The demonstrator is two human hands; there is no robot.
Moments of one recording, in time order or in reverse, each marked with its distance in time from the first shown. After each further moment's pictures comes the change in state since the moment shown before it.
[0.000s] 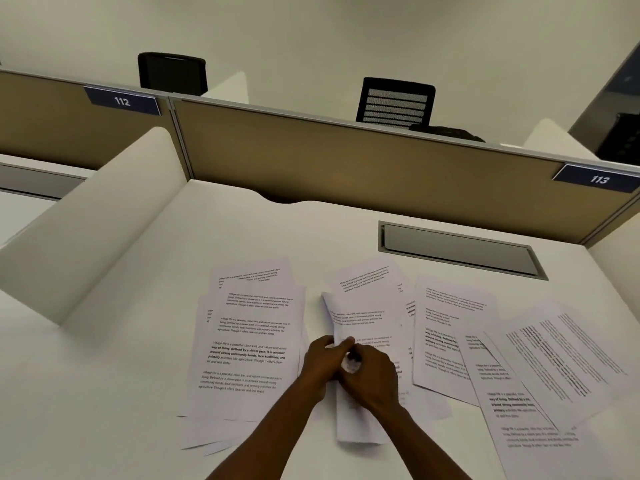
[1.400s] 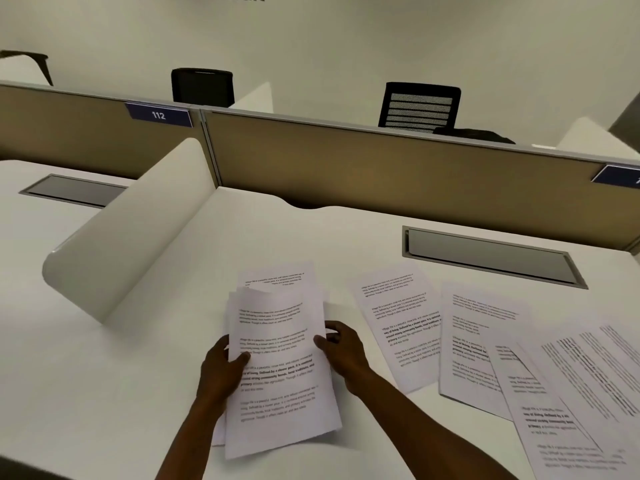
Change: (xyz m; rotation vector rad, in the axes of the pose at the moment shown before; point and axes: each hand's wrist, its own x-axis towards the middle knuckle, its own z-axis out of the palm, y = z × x) left_hand -0.031 -0.015 -0.203 0.115 0.401 0.233; right_hand 0.032 -0.084 0.036 0.651 -0.368 0.290
